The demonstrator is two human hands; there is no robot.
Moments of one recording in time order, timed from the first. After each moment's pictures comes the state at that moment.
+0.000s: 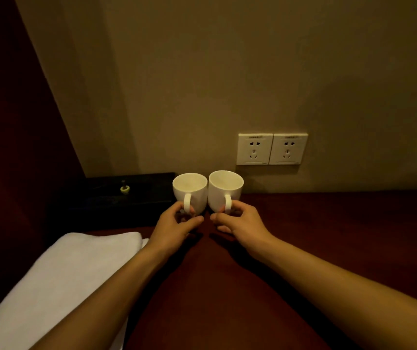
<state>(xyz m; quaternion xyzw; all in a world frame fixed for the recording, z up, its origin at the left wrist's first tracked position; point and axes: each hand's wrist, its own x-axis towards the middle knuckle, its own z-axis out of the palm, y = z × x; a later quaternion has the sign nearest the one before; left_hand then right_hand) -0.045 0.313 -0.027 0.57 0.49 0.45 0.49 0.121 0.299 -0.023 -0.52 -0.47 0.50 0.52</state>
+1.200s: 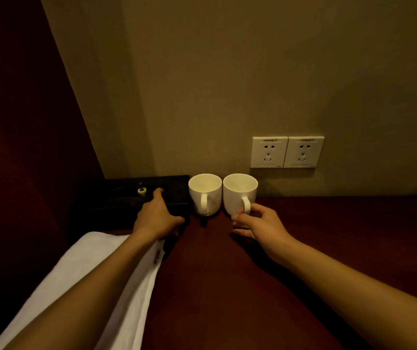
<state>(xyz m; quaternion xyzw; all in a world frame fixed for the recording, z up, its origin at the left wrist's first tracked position) -0.095 0.342 0.004 0.61 0.70 0.25 0.25 0.132 0.305 -0.023 -0.53 -0.43 0.53 0.51</state>
